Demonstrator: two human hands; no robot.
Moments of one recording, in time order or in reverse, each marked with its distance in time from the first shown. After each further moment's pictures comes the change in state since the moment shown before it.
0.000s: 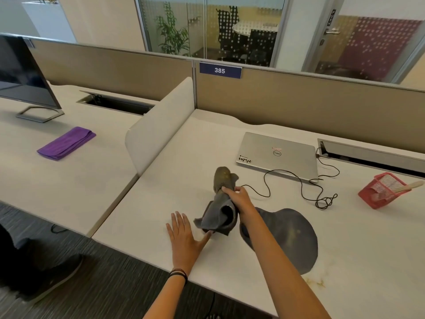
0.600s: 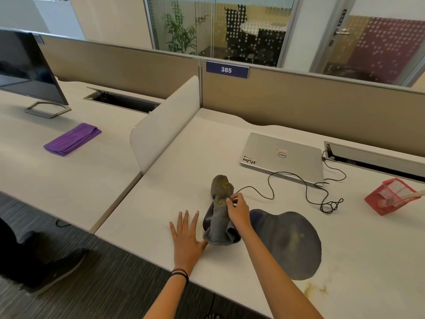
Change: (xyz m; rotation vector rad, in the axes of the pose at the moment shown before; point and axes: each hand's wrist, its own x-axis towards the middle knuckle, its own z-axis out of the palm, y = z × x) left_hand 0.003 -0.008 0.008 -0.092 0.050 0.123; right_hand 0.006 0.042 0.010 -0.380 0.161 -0.324
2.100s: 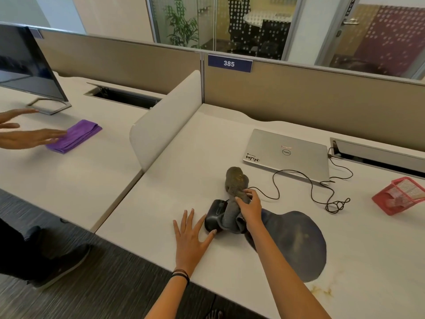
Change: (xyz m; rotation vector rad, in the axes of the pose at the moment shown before) left_hand 0.002 -0.003 0.008 0.016 0.024 0.015; right_hand 0.025 0.021 -0.014 0.191 0.105 0.043
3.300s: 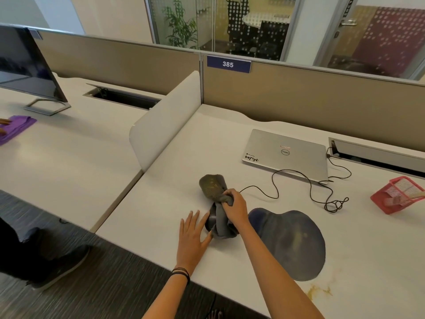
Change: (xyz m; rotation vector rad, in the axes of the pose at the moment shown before) left_hand 0.003 0.001 0.003 -0.037 -0.068 0.073; right_hand -0.011 -0.005 0.026 -0.260 -0.174 -0.259
